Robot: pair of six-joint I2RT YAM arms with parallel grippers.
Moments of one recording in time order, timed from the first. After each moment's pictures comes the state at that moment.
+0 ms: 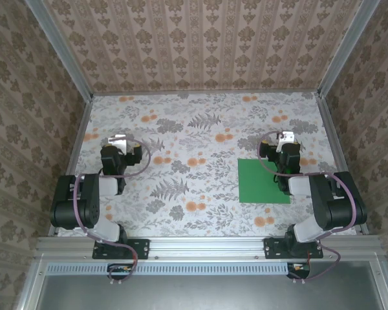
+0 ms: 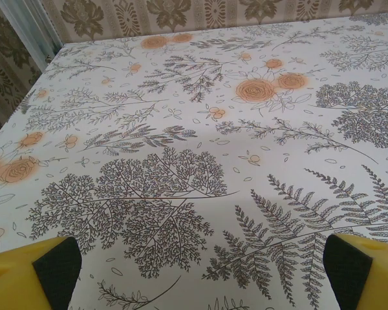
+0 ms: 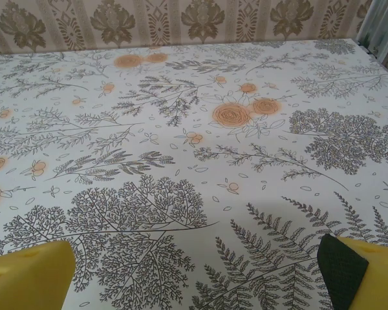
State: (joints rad) left arm -0.02 1.53 0.39 0.76 0.00 0.09; right arm 0.03 1.52 0.40 0.77 0.16 0.06
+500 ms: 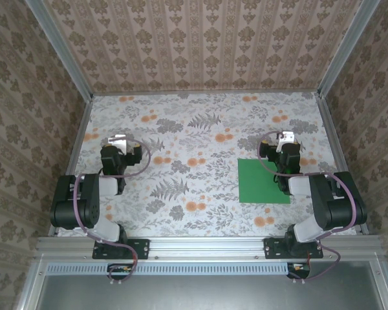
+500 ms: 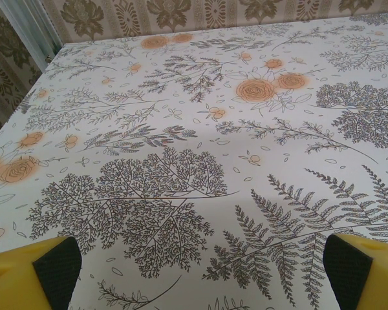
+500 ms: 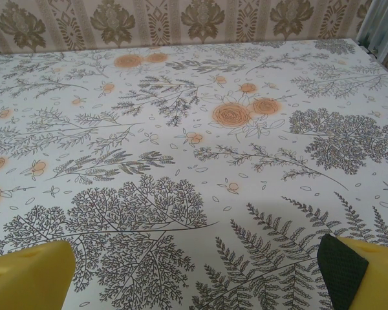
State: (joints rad) left arm -0.02 1.53 0.39 0.76 0.00 0.09; right arm 0.03 1.52 0.40 0.77 0.16 0.06
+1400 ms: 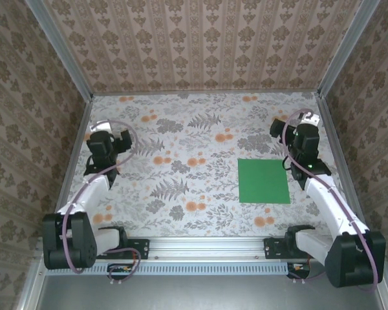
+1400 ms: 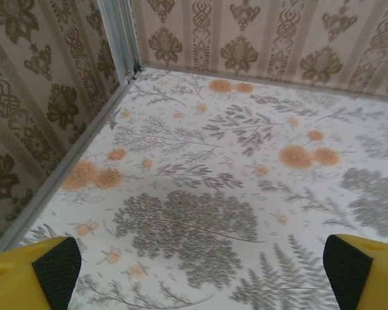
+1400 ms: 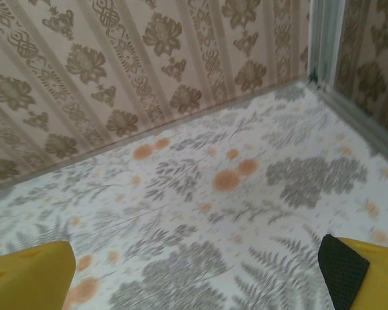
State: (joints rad) left arm -0.04 1.17 0.65 0.12 -0.18 -0.14; right arm 0.03 1.05 0.72 -0.04 0.20 0.38
